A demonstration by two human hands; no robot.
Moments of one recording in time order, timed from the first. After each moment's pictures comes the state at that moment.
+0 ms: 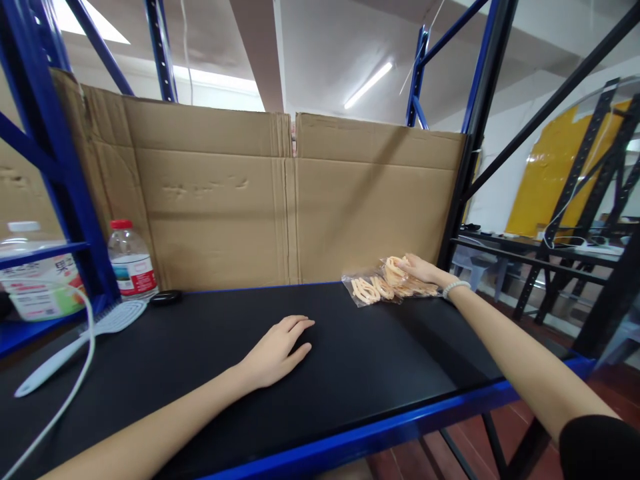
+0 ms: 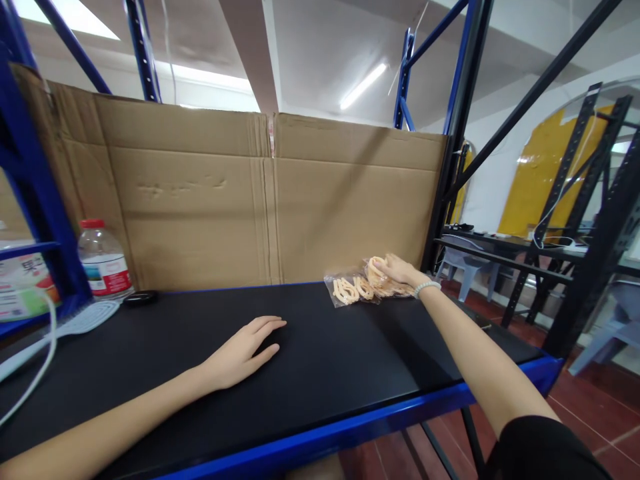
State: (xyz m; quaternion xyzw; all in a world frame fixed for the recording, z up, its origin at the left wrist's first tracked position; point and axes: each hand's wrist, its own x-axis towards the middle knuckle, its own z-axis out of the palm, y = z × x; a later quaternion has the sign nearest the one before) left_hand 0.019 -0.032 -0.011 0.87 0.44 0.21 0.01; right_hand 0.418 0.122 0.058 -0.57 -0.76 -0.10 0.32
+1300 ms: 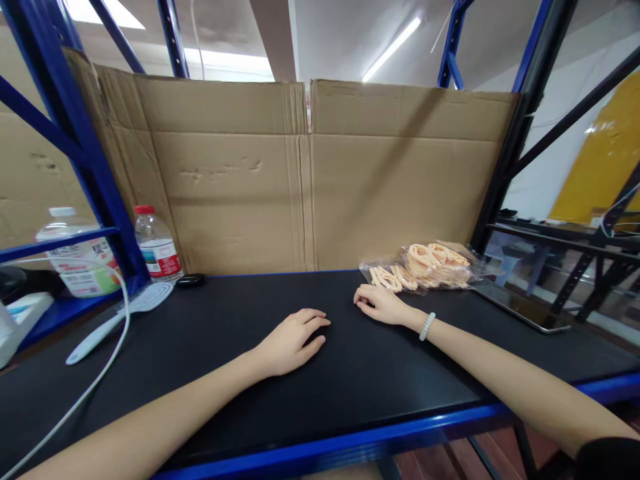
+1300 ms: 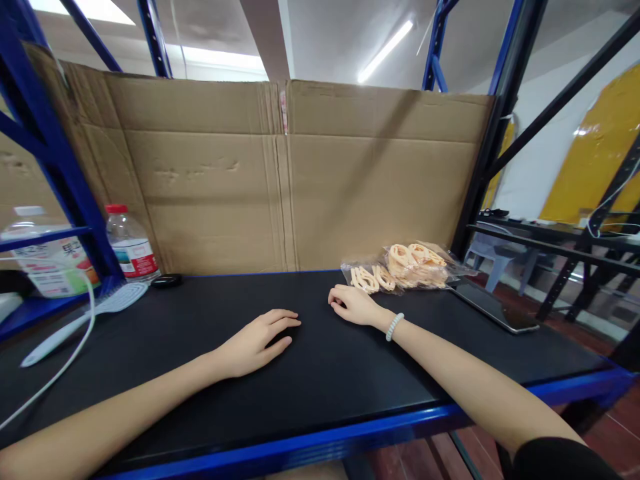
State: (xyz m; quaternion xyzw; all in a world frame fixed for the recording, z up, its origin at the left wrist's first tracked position) left_hand 0.016 -0.032 -0.012 0.90 0.41 0.17 0.01; right_hand 0.276 0.081 -0.028 -0.27 -0.93 0.02 0.26
